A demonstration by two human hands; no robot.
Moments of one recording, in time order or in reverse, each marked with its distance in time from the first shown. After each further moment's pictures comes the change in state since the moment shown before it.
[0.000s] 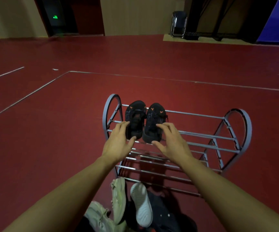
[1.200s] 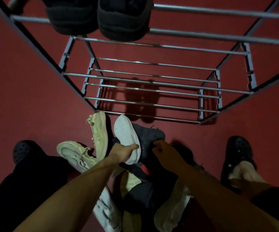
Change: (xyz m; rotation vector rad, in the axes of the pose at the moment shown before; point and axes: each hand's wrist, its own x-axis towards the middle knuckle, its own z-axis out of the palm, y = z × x) left_hand -0.169 -0.142 0.324 -0.333 -0.714 -1.129; right_hand -0.218 0.144 0.263 0.522 -0.684 0.810
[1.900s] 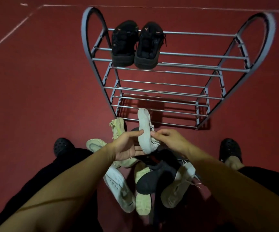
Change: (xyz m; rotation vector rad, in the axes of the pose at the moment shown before) left_hand -0.214 0.010 -0.082 -0.648 -0.712 0.245; right_hand -0.157 -0.112 -0.035 0.296 -0.069 -0.251
